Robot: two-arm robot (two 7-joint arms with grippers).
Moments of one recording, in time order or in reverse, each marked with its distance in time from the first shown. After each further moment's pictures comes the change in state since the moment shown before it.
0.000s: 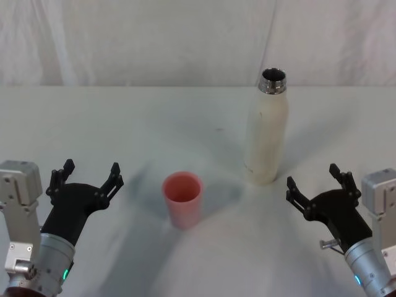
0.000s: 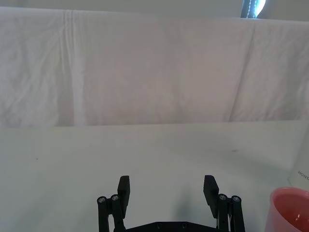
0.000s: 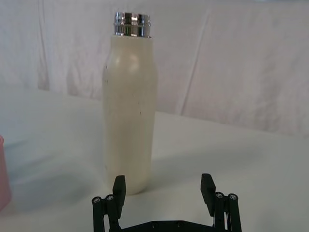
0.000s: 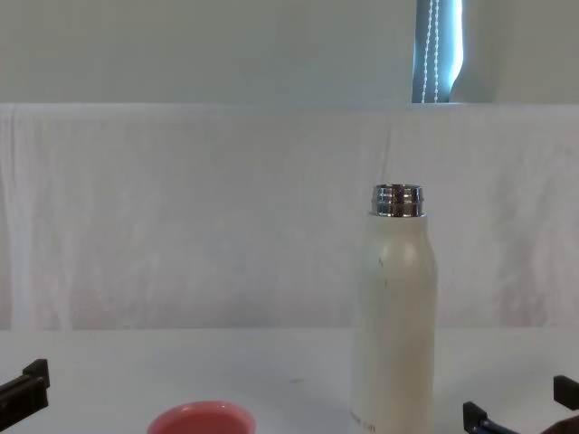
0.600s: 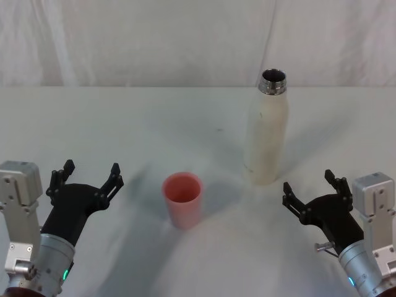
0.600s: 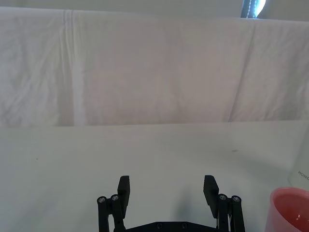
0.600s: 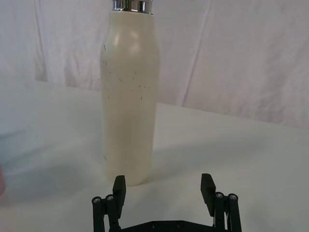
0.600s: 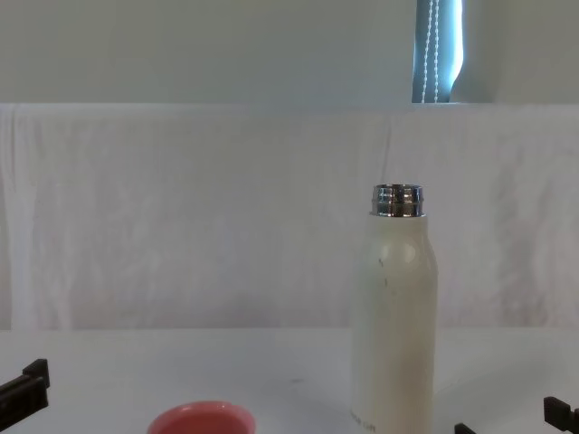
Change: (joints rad) left arm 0.000 0.000 0.000 0.000 0.000 0.000 0.000; right arm 0.023 -0.021 0.000 0.061 -0.021 -0.006 0.001
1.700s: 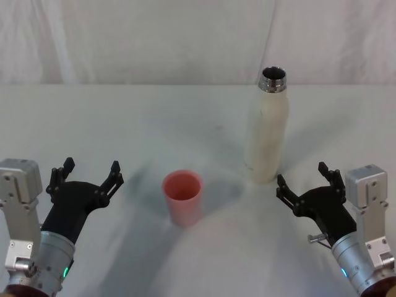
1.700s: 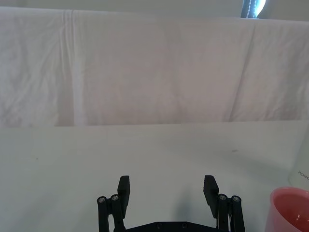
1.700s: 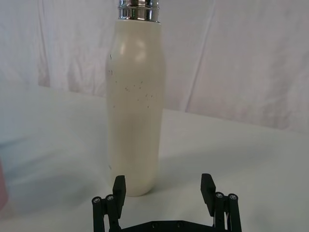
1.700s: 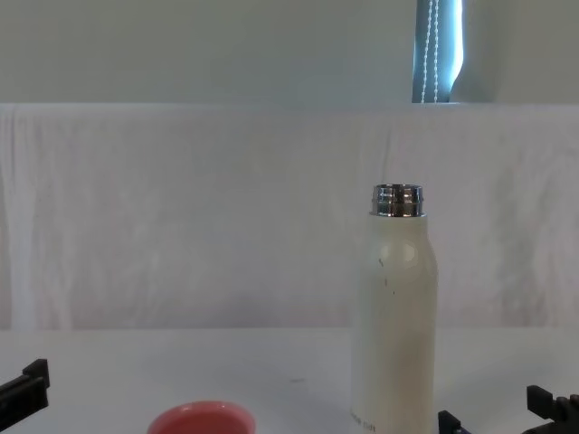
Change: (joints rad) left arm 0.000 0.000 0.000 0.000 0.000 0.000 0.000; right arm 0.027 -0.020 -0.009 0.021 -0.009 -0.008 0.002
